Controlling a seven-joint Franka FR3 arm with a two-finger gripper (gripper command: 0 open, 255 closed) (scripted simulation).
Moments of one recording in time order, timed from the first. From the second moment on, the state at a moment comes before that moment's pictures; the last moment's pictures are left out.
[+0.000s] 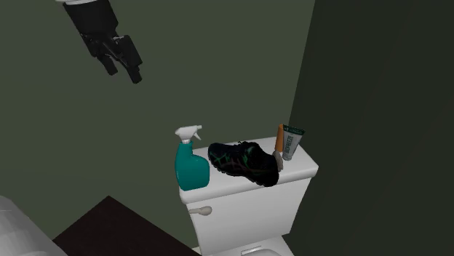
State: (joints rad) arm -0.01 -0.84 0.07 -2.29 0.08 1.68 0.10
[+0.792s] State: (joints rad) arm -0.09 -0.58 0.01 -2.31 -0.02 1.86 0.05
